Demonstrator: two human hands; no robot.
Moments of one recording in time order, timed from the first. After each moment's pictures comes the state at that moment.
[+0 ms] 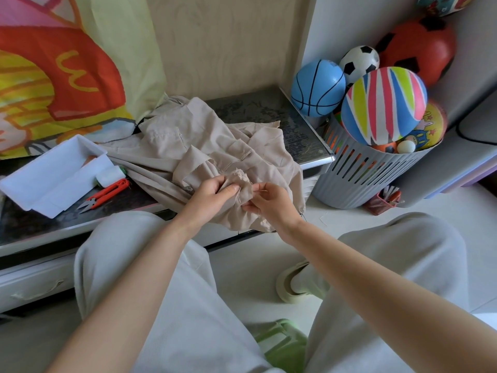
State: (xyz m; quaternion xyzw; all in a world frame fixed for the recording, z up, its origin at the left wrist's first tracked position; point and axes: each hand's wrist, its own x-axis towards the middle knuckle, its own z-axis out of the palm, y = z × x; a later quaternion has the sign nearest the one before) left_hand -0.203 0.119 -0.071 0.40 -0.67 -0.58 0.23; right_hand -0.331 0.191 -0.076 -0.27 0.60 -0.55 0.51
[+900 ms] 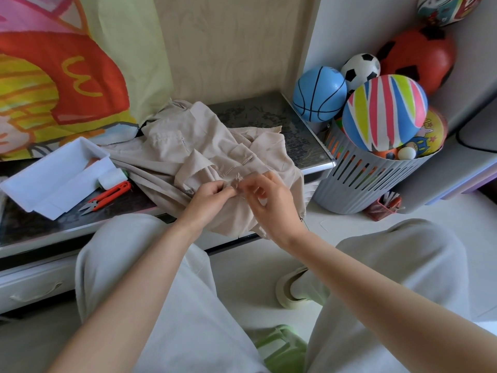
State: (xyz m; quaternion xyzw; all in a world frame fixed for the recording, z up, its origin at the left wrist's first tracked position) left_hand -0.203 0.114 -0.075 0.44 -0.63 -0.60 0.23; right_hand -0.326 0.198 -0.065 -0.56 0.67 -0.45 0.17
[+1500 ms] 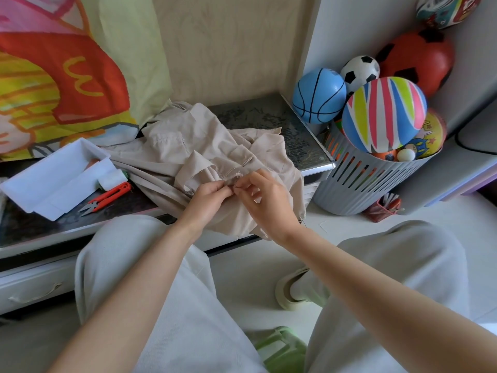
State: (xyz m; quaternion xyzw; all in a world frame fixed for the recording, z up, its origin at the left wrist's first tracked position) left_hand -0.204 0.118 -0.069 0.43 -0.58 -0.64 0.25; right_hand -0.322 0.189 -0.060 -0.57 0.65 -0.47 0.18
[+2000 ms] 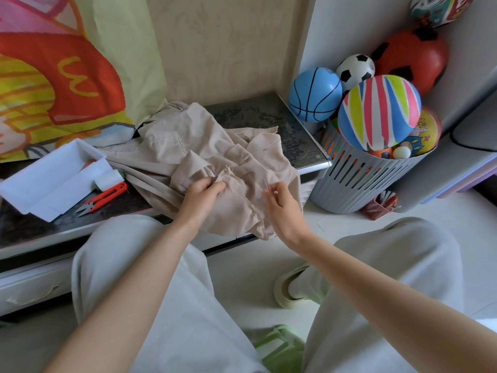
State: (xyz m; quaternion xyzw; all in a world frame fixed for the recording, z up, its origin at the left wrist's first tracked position) left_hand -0.206 0.111 -0.075 0.51 -0.58 -0.57 0.29; right_hand -0.341 0.210 -0.072 -0.39 0.74 -0.44 0.33
